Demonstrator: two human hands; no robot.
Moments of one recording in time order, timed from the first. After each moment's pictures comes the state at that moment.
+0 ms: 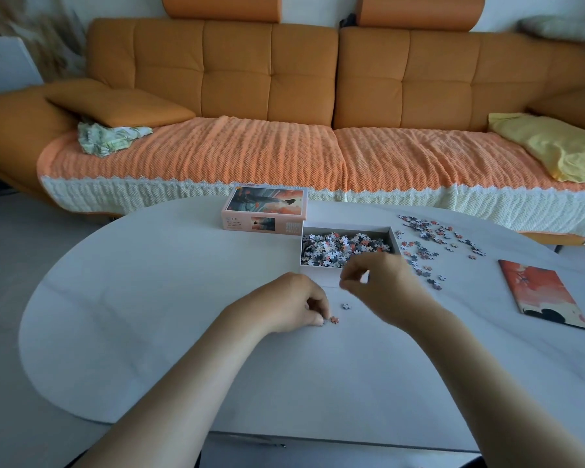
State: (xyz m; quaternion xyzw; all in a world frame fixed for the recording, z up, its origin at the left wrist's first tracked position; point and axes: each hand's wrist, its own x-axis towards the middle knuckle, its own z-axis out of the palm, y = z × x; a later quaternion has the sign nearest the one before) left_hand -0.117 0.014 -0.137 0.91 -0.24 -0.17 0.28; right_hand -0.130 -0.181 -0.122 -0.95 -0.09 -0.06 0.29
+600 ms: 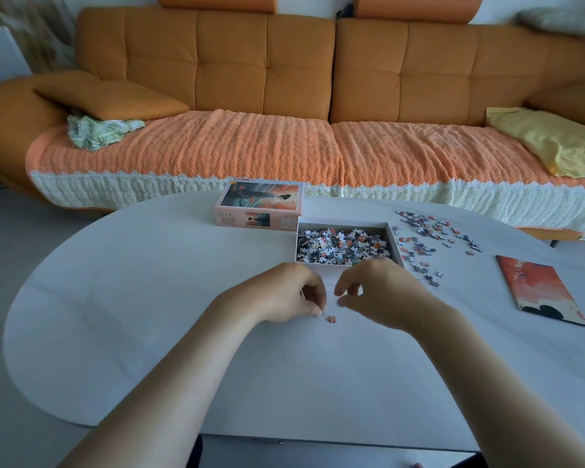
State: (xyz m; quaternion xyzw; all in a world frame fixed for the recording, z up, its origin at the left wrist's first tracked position) left_hand -0.107 0.014 -0.128 0.91 -0.25 -0.17 0.28; right_hand -0.130 -0.184 -0.120 -0.98 -0.14 0.03 0.16
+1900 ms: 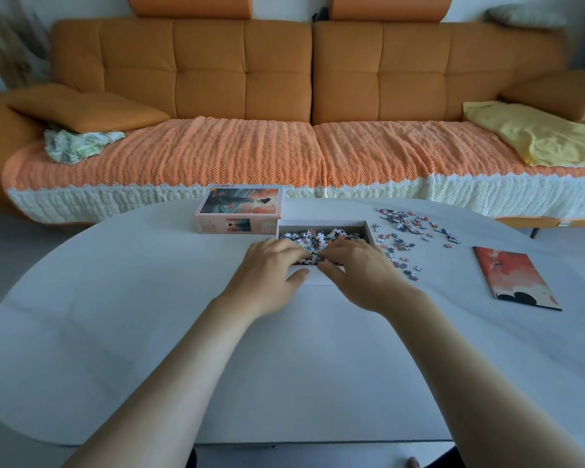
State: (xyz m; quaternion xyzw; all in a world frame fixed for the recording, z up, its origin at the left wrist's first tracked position) left_hand -0.082 0.001 -0.154 0.93 -0.29 0.14 0.20; right_hand -0.102 -0.197 -0.141 -0.97 -0.14 -0.10 0.17
